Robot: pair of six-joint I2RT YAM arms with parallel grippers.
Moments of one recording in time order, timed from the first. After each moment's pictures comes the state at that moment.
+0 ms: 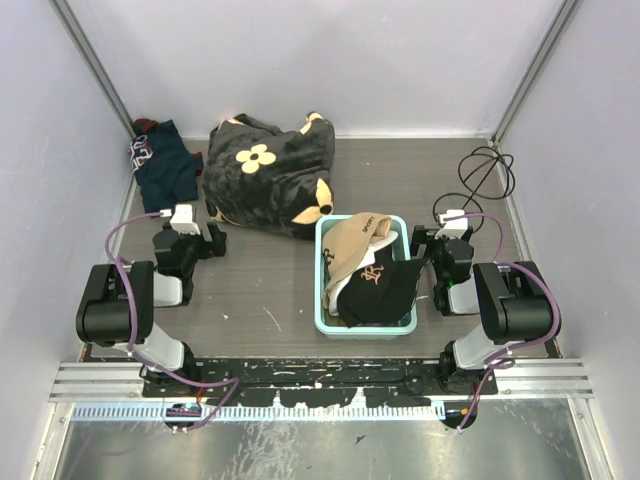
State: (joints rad) left arm 0.07 1.57 0.32 0.96 0.20 -0.09; right arm 0.02 1.56 0.22 1.11 0.06 0.02
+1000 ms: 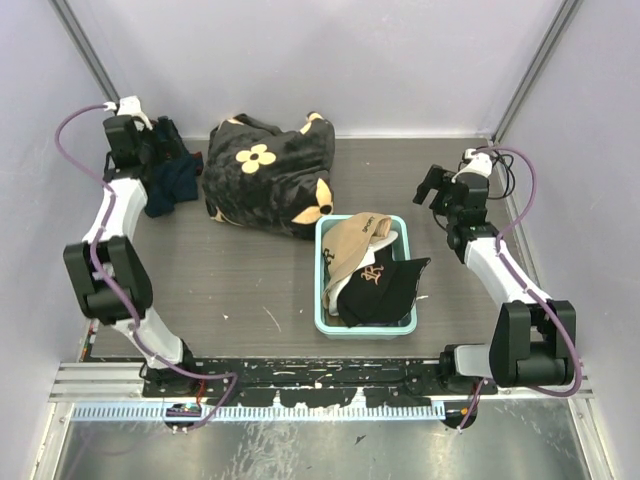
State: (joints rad) left arm 0.16 1.64 1.33 0.03 0.06 -0.11; right arm 0.02 1.30 0.79 0.16 0.11 0.30
